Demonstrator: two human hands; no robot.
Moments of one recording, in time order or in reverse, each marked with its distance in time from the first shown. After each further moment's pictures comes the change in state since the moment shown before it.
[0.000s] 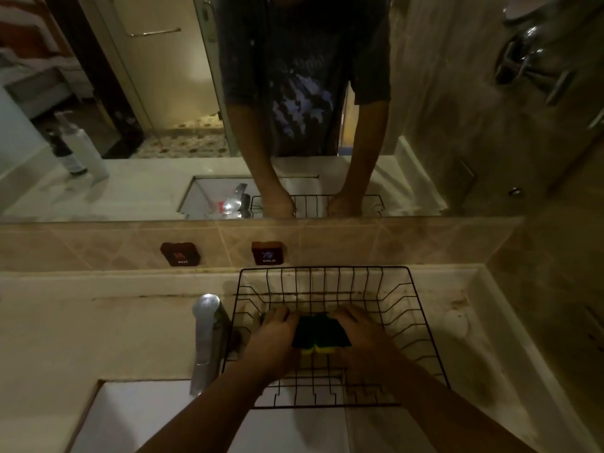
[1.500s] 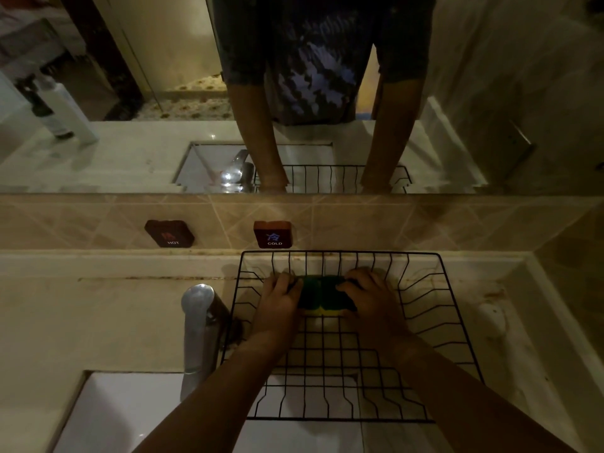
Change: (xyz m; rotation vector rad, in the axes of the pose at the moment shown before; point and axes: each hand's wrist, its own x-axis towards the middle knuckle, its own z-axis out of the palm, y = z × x) left_hand 0.048 -0.020 0.020 -0.026 0.176 -0.052; right_hand 0.058 0.031 0.021 -0.235 0.172 -0.106
